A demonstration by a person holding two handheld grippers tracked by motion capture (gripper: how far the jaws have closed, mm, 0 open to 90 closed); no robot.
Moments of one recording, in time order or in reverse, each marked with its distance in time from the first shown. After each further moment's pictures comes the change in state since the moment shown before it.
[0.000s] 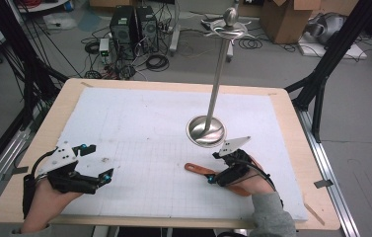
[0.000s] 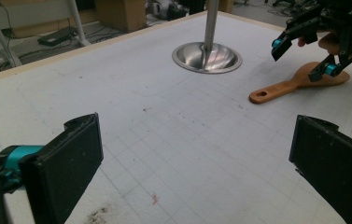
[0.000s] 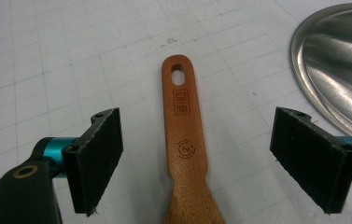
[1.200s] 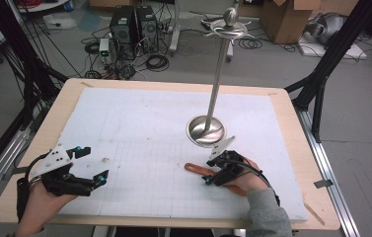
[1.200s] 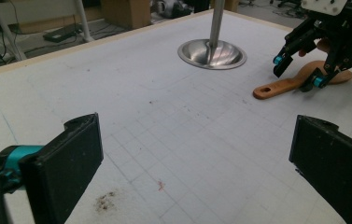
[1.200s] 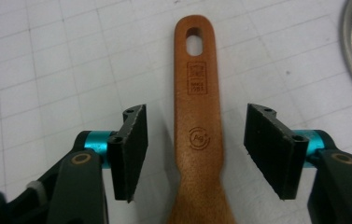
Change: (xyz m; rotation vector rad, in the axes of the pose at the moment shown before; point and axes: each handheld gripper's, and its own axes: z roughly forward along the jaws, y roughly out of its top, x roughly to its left) left arm 0.003 -0.006 -0.010 0.000 0.012 -0.020; right arm 0.000 0.007 0.021 0.183 0.050 -0.059
